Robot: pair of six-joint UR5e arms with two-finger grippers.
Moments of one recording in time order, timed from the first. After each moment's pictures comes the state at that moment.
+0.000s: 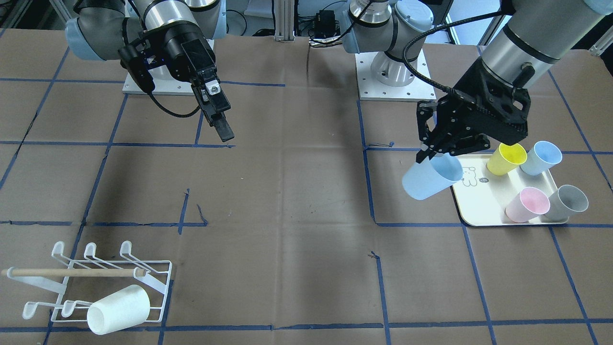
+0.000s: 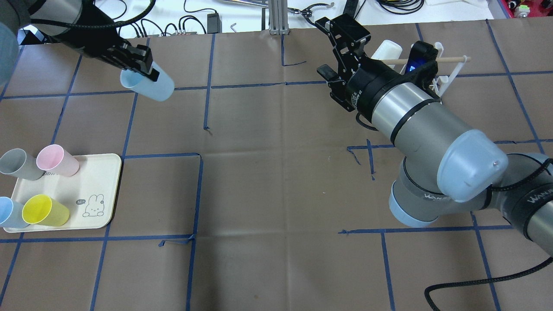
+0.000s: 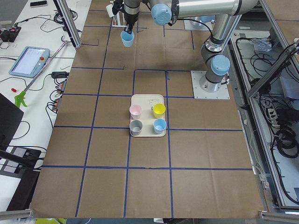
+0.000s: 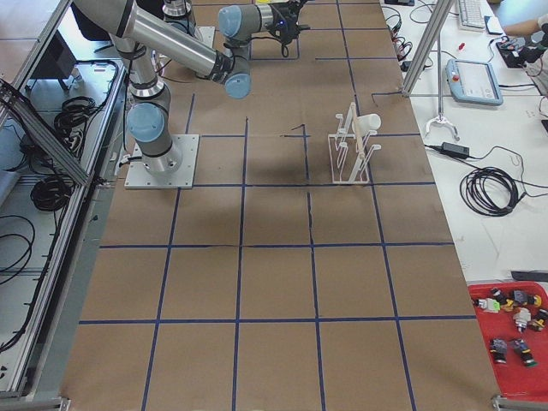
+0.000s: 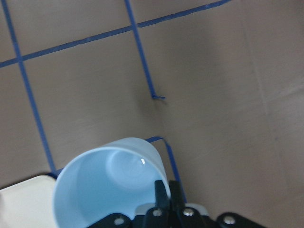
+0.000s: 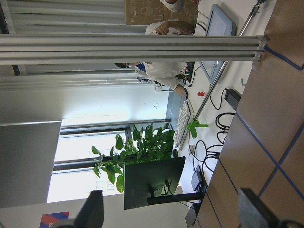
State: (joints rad) left arm -1.43 -1.61 -1.56 -1.39 1.18 0.48; right arm 1.67 -1.55 2.21 -3.59 -1.15 1.52
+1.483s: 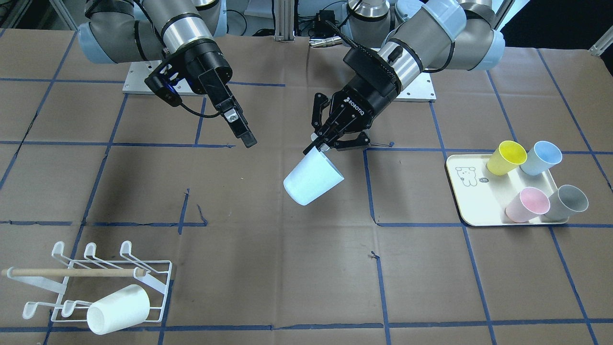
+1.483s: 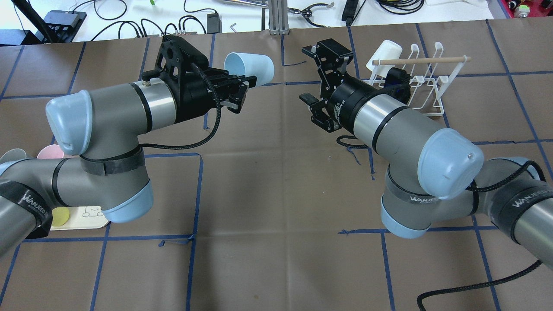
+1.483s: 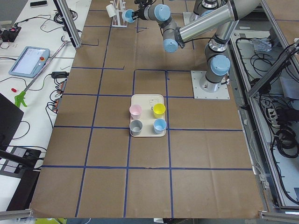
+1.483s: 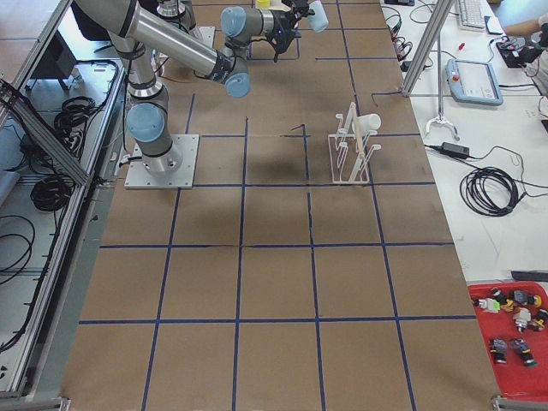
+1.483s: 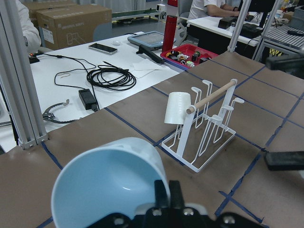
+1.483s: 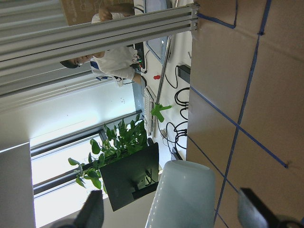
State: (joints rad) left arm -1.58 -1.60 -2.16 -0.07 0.80 0.38; right arm 1.72 -1.53 2.22 -3.44 -1.16 1.71
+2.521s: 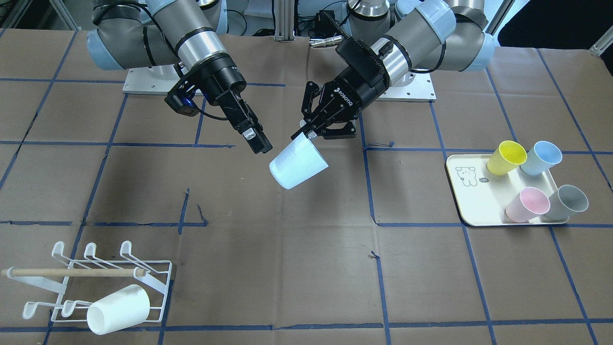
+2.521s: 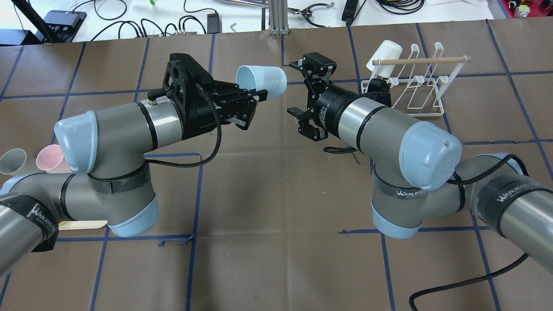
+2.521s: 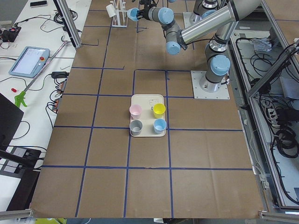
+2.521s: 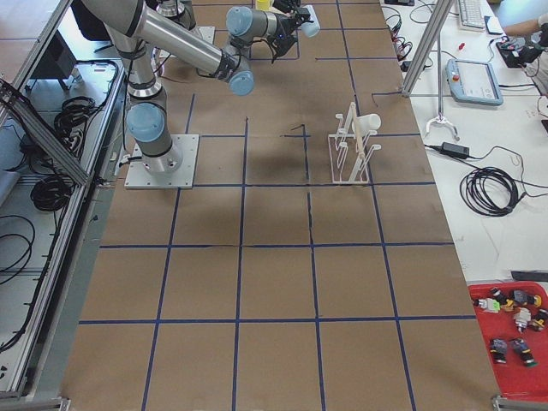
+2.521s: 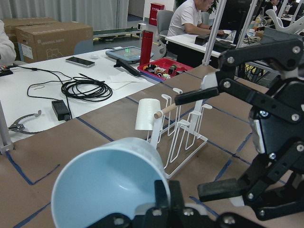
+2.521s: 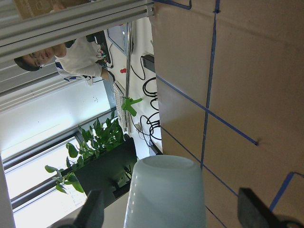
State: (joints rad) left arm -1.59 -1.59 -2.21 0.00 0.74 0.37; right arm 1.77 -1.49 2.19 -3.35 -1.16 1.78
